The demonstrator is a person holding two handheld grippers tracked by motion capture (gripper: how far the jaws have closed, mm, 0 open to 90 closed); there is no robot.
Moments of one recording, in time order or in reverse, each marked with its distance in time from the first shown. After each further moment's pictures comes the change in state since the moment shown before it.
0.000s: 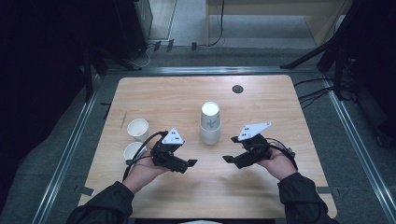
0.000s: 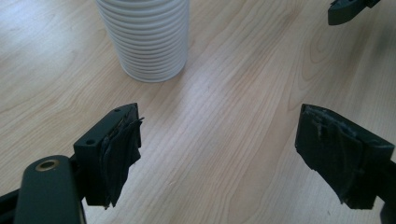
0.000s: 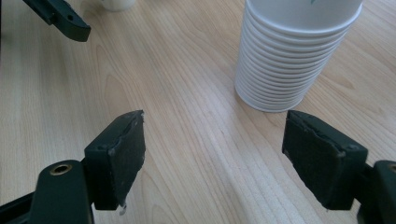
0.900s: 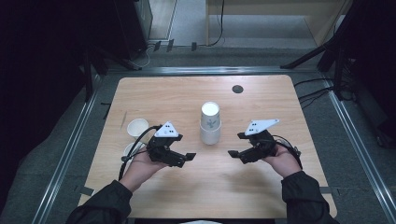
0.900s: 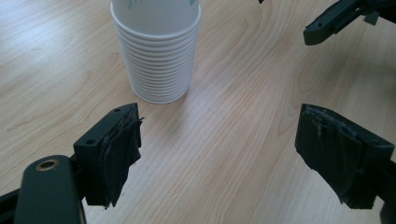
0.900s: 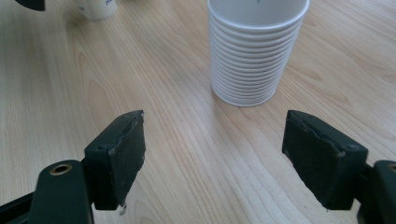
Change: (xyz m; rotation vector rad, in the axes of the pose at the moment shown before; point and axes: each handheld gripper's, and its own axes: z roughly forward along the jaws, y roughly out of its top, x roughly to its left) left arm 0.004 0.011 -0.016 -0.070 -0.007 -0.055; right arm -0.014 -0.005 -0.011 -0.024 -0.035 0.050
